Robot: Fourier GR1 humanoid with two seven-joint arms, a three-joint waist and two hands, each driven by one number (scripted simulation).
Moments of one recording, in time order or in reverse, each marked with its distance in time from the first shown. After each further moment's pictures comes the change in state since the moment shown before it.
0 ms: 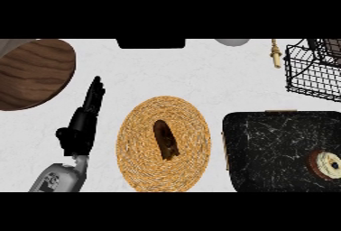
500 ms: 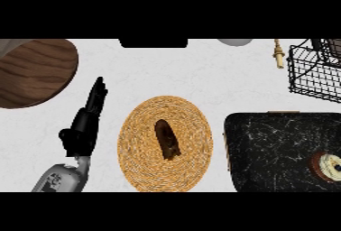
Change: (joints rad) left arm 0.002 -0.010 -0.009 -0.006 -0.010 0.000 0.007; right arm 0.070 0.017 -0.013 -0.124 0.137 0.013 -0.001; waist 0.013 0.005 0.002
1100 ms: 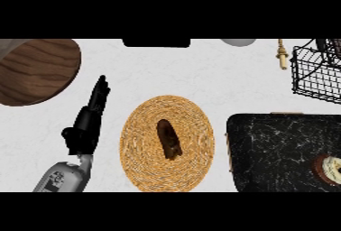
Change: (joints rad) left arm -0.016 -0.011 -0.002 0.007 -0.008 -0.006 -0.001; right arm 0.006 0.065 -0.017 -0.125 0.149 -0.011 -0.042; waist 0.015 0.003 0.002
